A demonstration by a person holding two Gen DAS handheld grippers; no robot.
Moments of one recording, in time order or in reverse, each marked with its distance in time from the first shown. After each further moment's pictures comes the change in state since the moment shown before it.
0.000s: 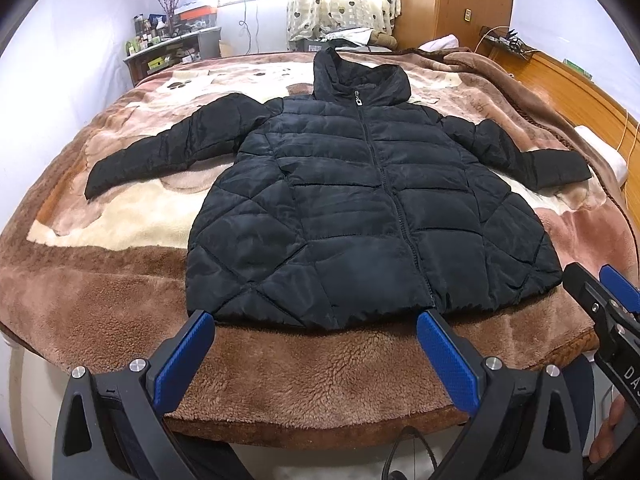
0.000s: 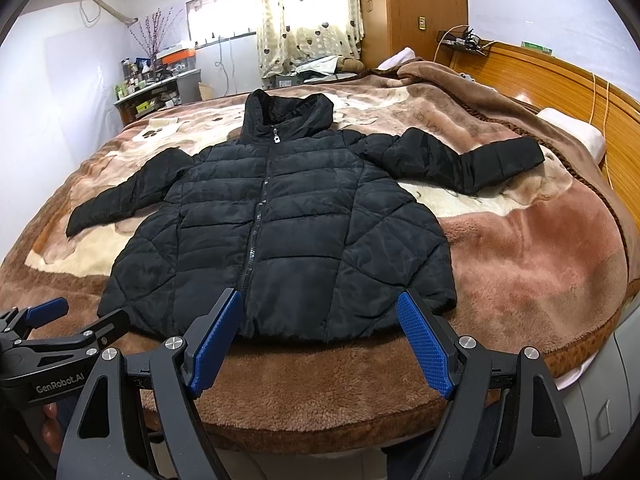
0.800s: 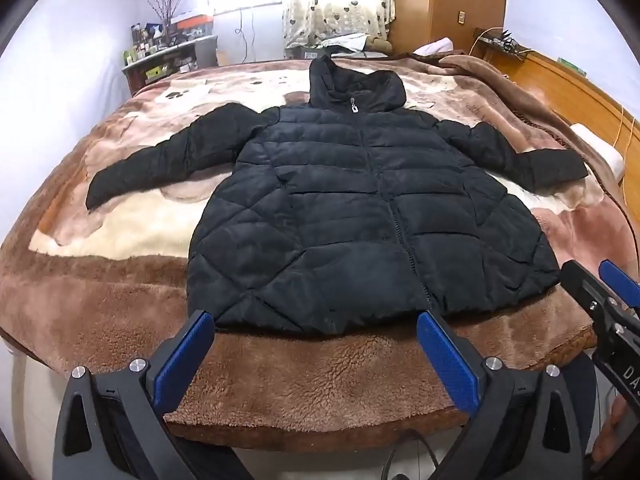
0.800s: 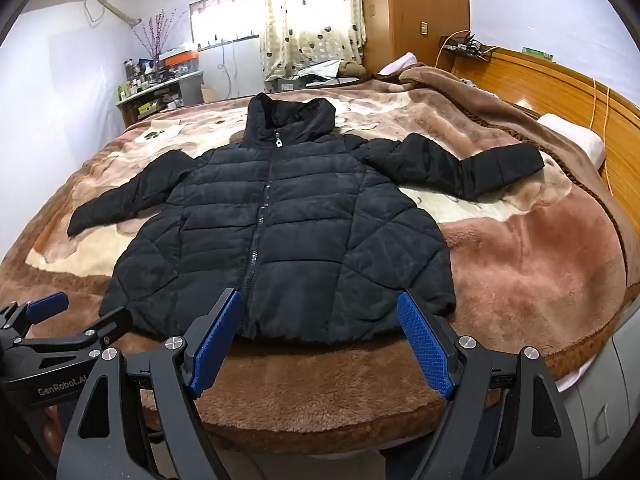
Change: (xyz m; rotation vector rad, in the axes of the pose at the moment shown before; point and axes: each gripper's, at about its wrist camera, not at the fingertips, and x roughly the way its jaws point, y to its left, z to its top) left arm -0.006 -0.006 0.002 0.020 -0.017 0.009; right arm -0.005 0.001 0.003 -0.008 -0.010 0.001
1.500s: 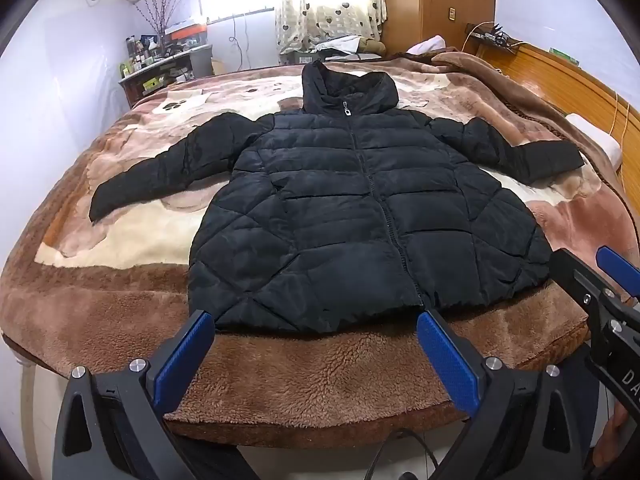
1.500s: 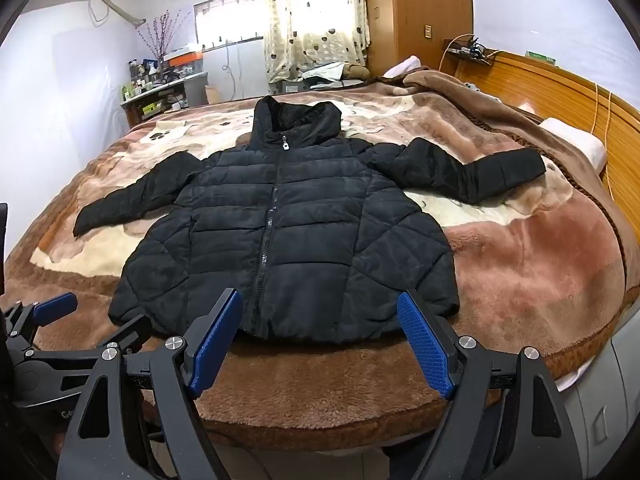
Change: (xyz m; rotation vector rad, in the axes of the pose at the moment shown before) left arm -0.011 -0.013 -0.002 0.045 -0.026 0.018; right arm -0.010 0.010 0.001 -0.008 -0.005 0.005
